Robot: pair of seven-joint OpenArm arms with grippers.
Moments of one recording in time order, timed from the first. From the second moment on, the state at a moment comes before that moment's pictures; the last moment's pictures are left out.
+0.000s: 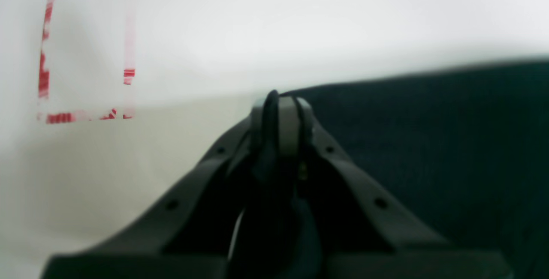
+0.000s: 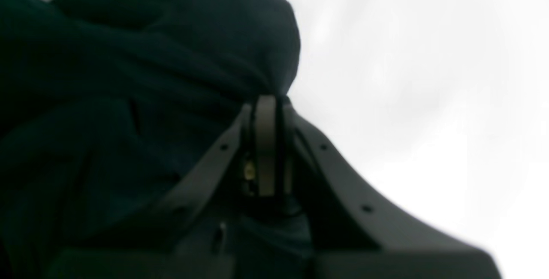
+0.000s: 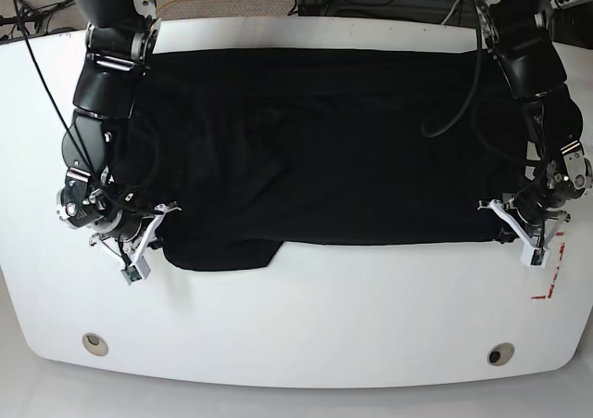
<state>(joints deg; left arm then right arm) -16.4 -18.0 -22.4 75.9 -11.9 -35.4 46.2 22.4 15.0 14.5 71.3 11.8 41.0 -53.6</state>
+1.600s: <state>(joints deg) 19.0 -18.1 -31.0 100.2 -12.9 -43.4 46.2 -16.7 9.9 30.7 111.8 21.3 41.1 -72.5</state>
